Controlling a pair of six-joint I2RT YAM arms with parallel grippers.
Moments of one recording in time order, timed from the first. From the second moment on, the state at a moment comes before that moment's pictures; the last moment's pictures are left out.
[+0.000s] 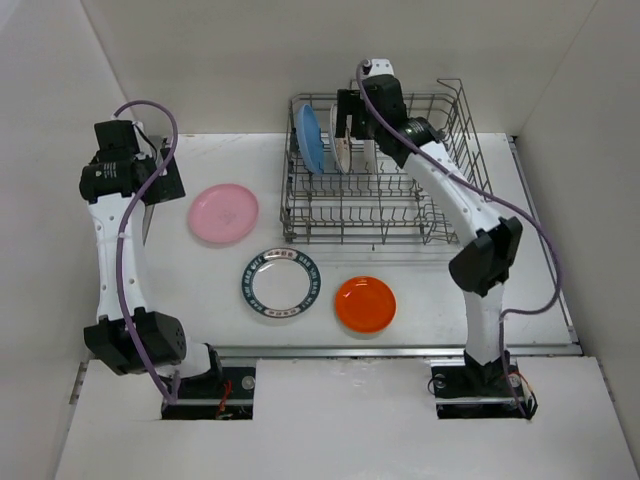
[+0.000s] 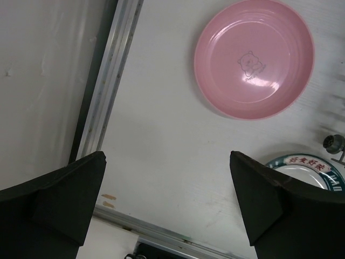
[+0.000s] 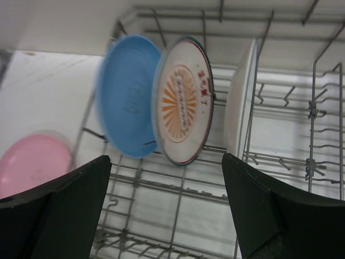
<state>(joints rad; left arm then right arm) 0.23 1.40 1.65 -1.08 -0.11 -0.04 0.56 2.03 2.26 -0.60 0.30 0.27</state>
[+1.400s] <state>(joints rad) 0.23 1.43 1.67 -1.10 -0.11 0.00 1.14 1.65 1.91 -0.65 0.15 -0.22</state>
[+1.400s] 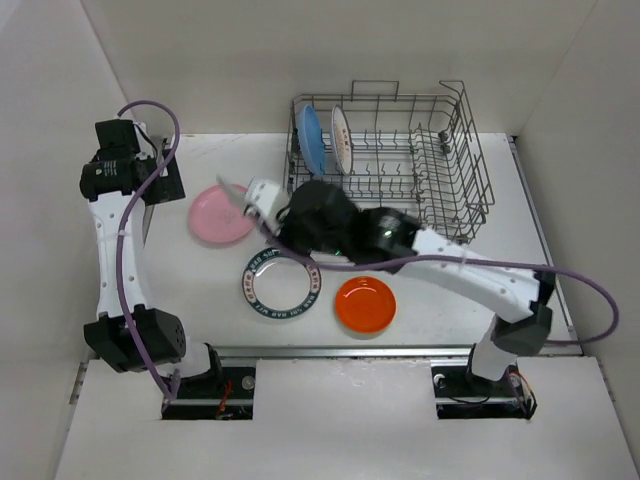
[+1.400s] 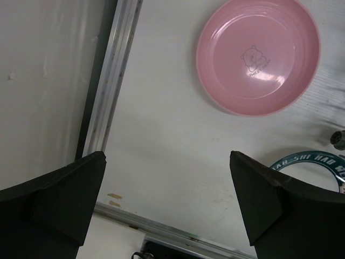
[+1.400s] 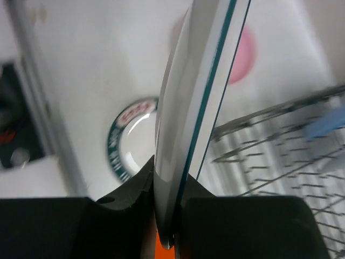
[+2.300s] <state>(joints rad) 0.23 1.30 1.60 -1.08 -0.04 0.00 1.37 2.20 1.90 -0.96 0.63 -0.02</state>
